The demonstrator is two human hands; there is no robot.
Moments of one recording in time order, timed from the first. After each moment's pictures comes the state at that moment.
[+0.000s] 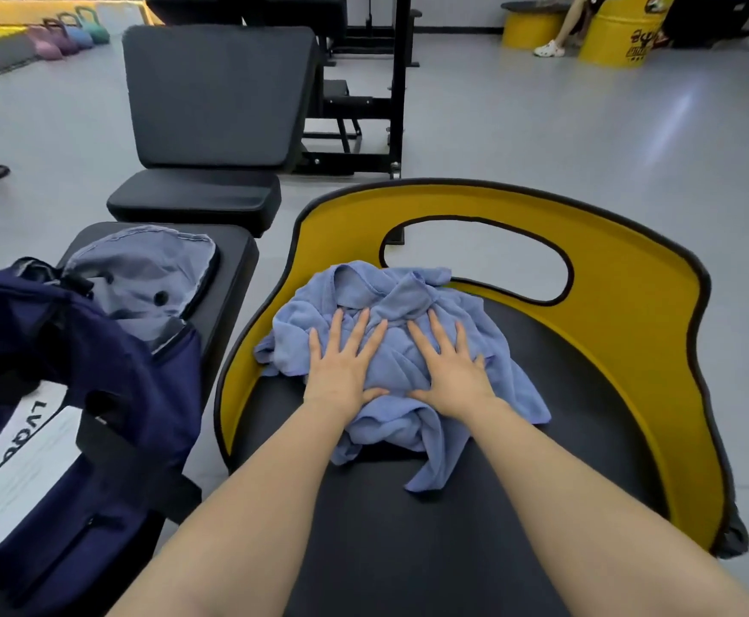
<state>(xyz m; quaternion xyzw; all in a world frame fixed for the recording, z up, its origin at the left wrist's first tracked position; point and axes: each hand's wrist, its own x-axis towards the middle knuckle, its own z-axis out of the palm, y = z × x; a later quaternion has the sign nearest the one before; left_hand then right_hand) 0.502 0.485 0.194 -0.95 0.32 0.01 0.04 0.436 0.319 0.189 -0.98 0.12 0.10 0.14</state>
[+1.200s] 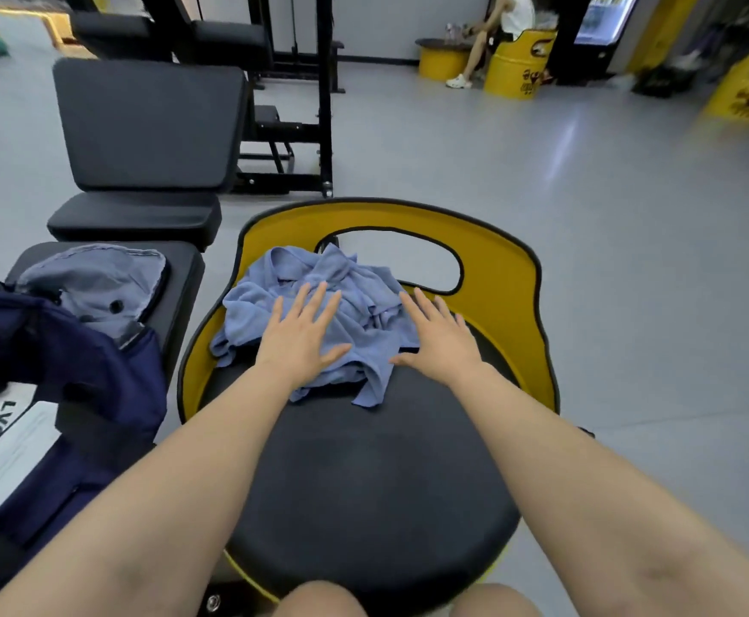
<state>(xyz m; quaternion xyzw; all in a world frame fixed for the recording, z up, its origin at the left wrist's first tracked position) 0.445 0.491 0.291 -0.92 0.40 -0.04 0.03 0.334 0.305 0.297 -0.98 0.19 0.03 0.08</state>
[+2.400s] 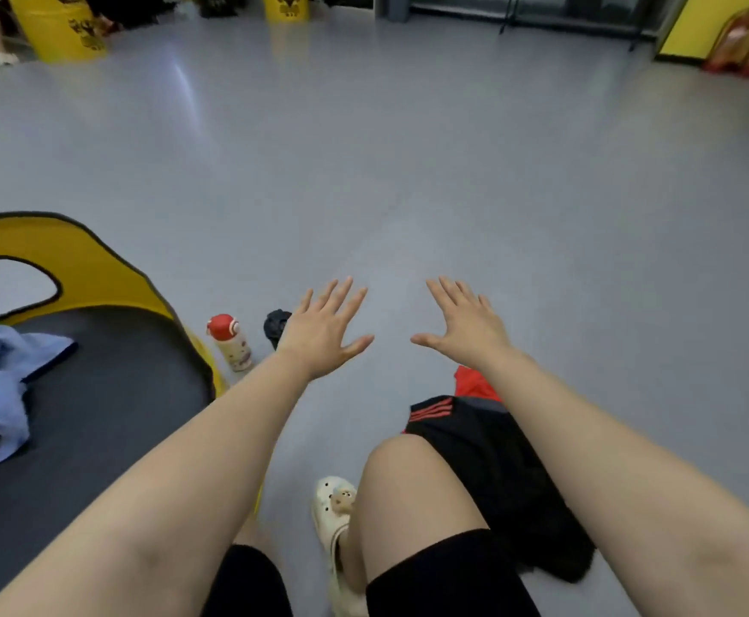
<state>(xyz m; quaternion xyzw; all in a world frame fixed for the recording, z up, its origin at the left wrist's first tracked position) 0.000 0.296 0.310 -0.61 0.79 0.00 0.03 -0.226 0.271 0.309 -0.79 0.61 -0.03 0.10</state>
